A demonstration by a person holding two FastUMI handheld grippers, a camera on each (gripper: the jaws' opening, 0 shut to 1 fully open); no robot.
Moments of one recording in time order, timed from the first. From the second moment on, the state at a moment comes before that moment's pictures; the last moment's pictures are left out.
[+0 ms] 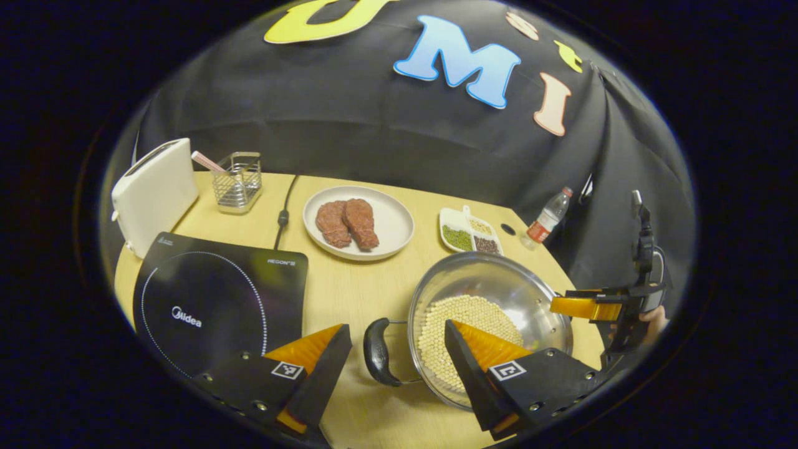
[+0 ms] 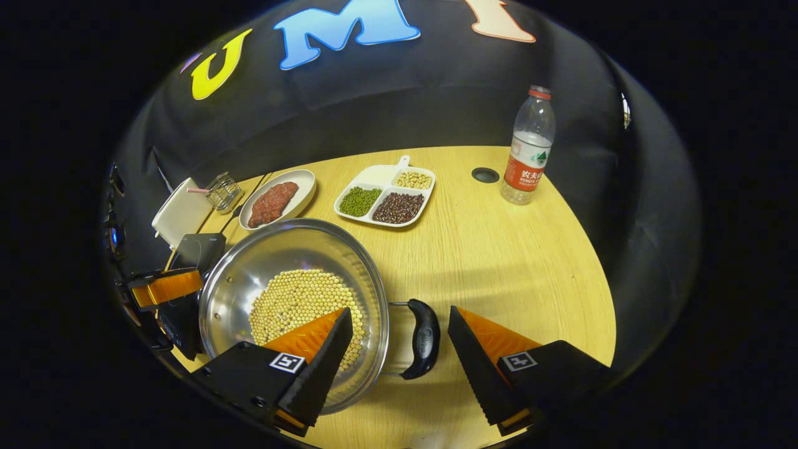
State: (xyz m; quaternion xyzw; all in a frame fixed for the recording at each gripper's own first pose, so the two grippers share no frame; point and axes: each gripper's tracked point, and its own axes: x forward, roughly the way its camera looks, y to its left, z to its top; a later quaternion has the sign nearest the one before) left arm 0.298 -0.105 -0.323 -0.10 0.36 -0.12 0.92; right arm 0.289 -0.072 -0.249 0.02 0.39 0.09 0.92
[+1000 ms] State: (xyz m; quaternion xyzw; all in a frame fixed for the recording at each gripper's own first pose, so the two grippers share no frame) left arm 0.309 -0.119 -0.386 -0.17 0.41 -0.12 0.89; right arm 0.297 -0.066 -0.302 0.04 0.42 0.10 0.90
